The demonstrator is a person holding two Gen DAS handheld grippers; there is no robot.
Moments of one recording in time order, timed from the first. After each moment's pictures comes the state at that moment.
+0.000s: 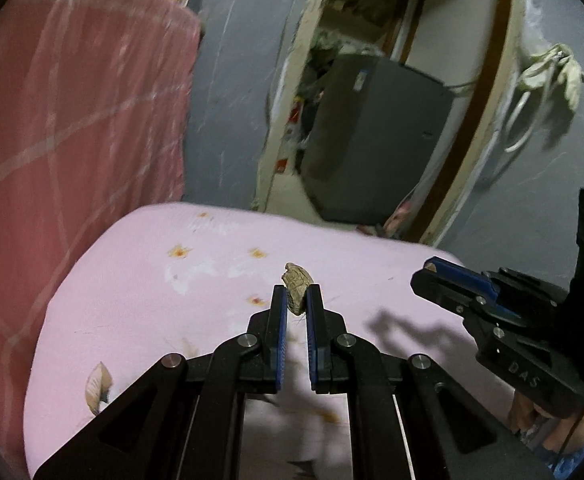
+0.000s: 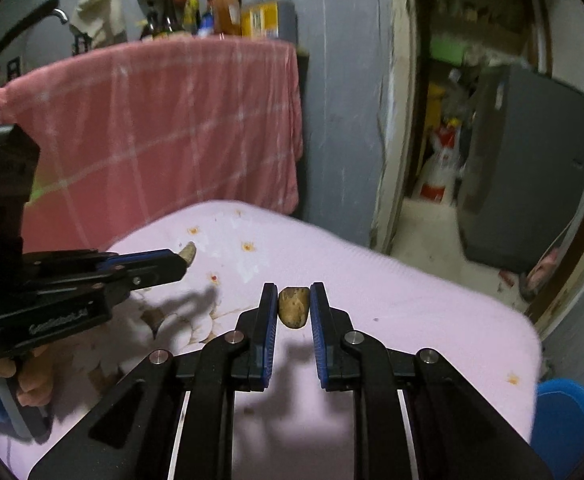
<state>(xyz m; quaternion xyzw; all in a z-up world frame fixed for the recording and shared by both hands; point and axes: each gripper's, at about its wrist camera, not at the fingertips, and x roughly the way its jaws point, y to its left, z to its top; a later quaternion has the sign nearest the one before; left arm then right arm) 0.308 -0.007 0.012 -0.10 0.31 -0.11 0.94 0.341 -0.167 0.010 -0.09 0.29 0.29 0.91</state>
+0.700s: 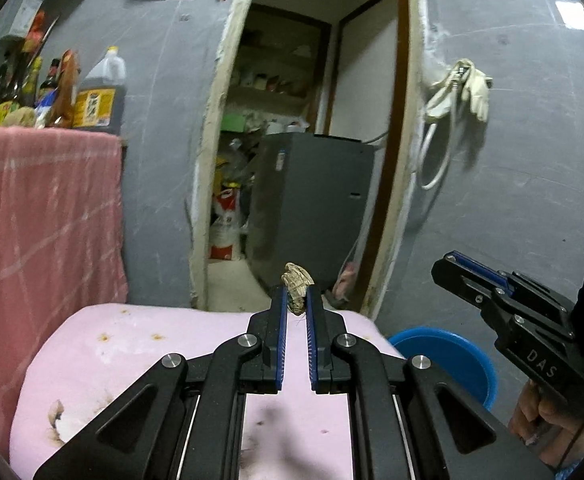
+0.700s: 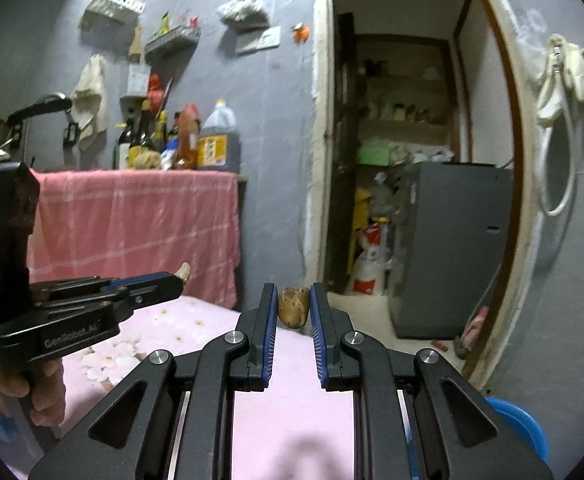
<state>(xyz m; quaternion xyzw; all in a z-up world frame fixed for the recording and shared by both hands) 0.256 -0.087 0.072 -0.05 0.15 -0.19 0.97 0.249 -0.259 0.076 -0.05 0.10 0.20 0.97</state>
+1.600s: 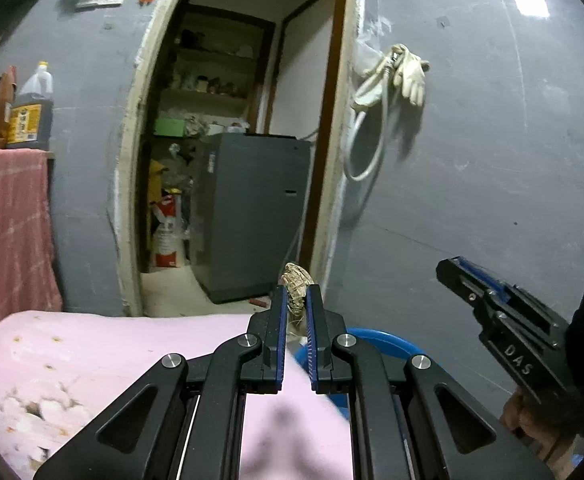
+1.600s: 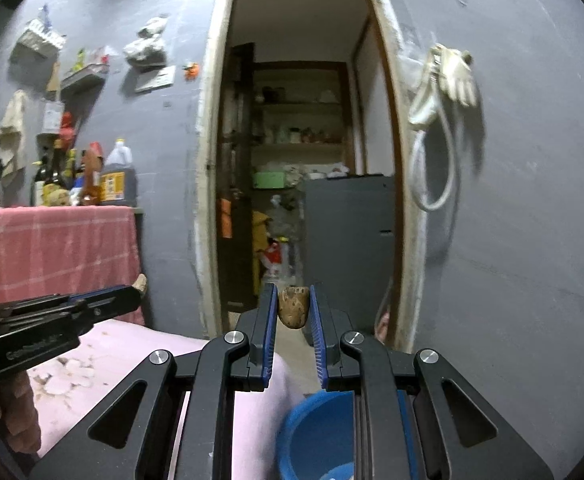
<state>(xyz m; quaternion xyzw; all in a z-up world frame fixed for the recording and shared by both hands) 0.240 -0.196 0.072 -0.03 0.14 -0.28 0.95 0.199 -0.368 0.062 0.00 0.05 0.02 1.00</state>
